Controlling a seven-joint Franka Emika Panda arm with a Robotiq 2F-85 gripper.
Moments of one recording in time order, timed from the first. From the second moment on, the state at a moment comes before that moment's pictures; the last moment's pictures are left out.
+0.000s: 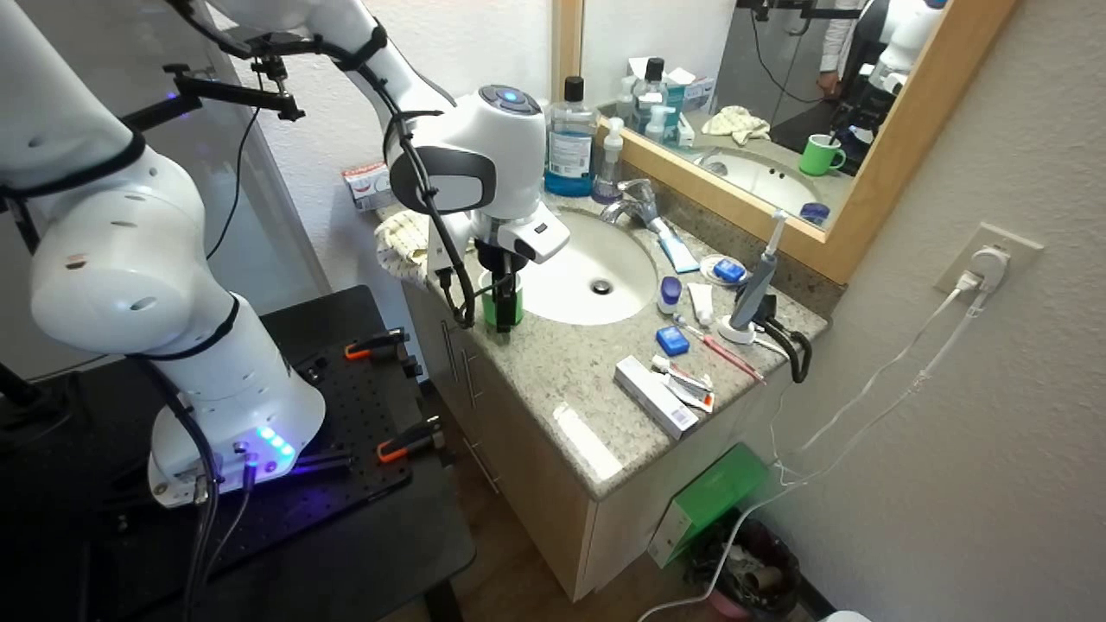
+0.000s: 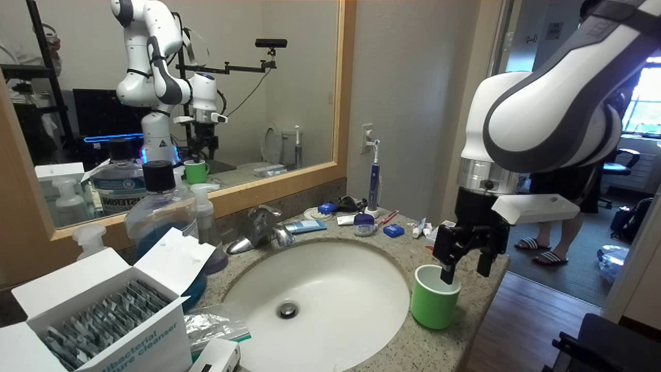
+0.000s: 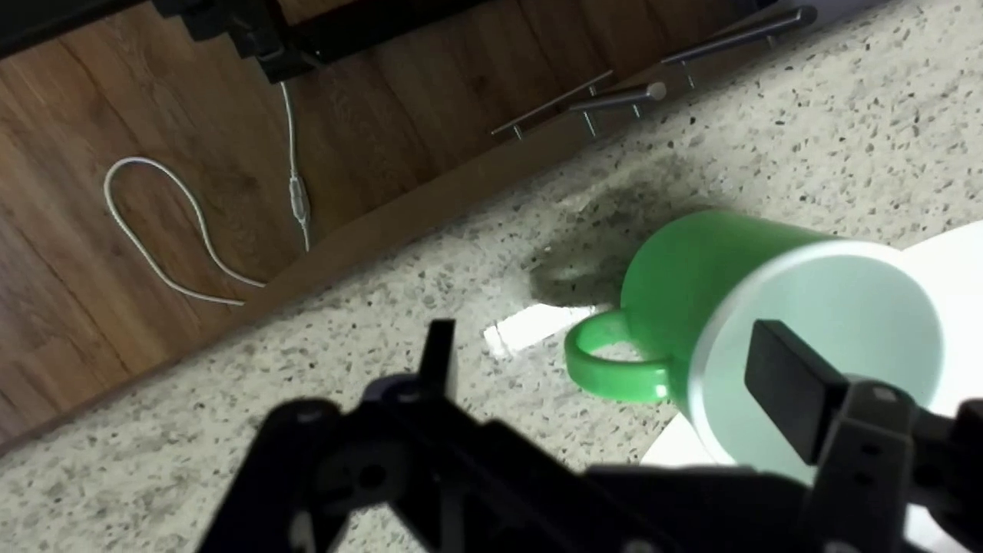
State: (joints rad) arm -0.06 -0.12 -0.05 -2.78 0.14 2.61 0.13
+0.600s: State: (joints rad) arm -0.05 -0.11 -0.04 -2.77 0.14 2.63 0.13
